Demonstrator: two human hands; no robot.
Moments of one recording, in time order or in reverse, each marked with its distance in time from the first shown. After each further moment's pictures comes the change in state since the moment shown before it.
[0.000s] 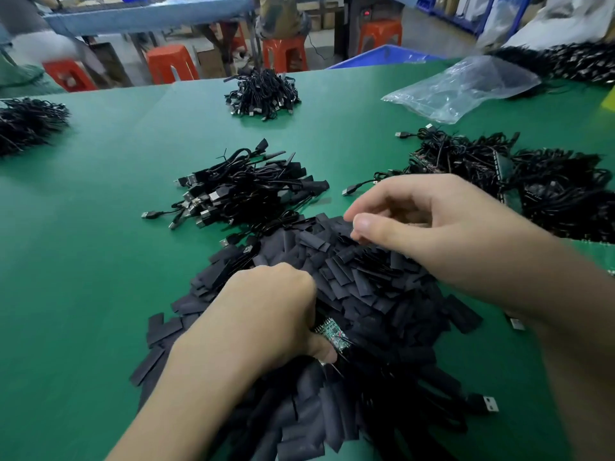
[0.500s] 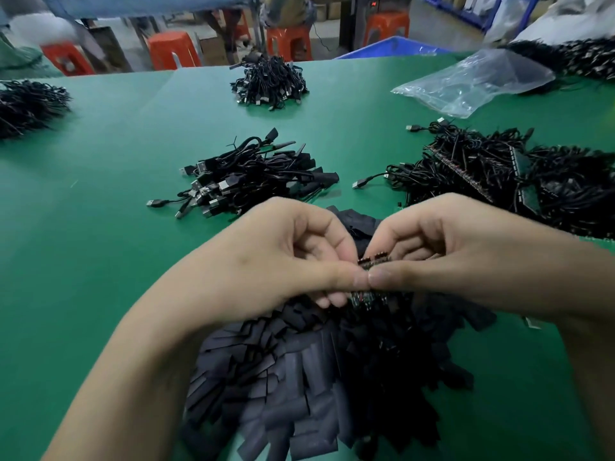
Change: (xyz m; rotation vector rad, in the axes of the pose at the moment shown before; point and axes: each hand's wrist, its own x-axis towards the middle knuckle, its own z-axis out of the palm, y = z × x) left_hand -0.014 -0.030 -0.027 -1.291 0.049 0.307; right_hand 0.002 0.003 0.003 0.108 -0.373 0.018
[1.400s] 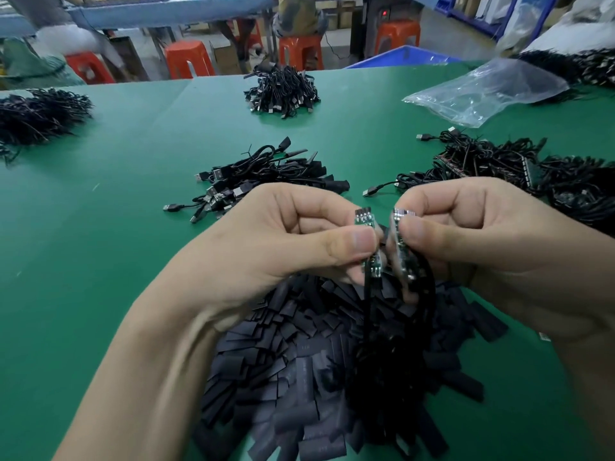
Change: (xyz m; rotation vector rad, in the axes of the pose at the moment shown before) left_hand -0.010 0.011 -0.005 -0.373 0.020 0.176; right_hand -0.005 -0.006 -0.002 0.507 0.011 -0.175
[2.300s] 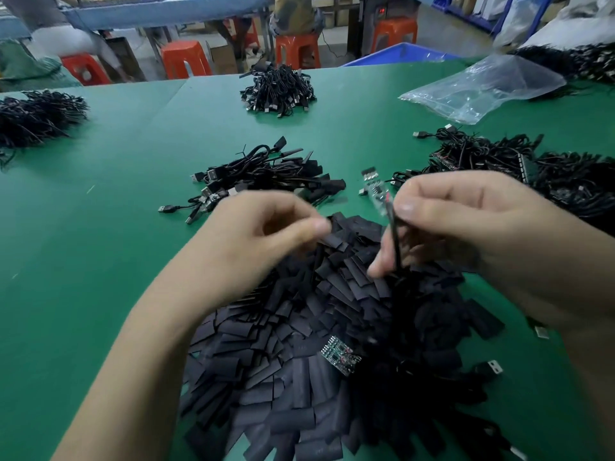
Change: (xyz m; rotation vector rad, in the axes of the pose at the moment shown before) left_hand 0.011 -0.022 -0.031 0.861 0.255 -0.020; right_hand 0.002 0.003 -0.007 -0.227 0.098 -0.050
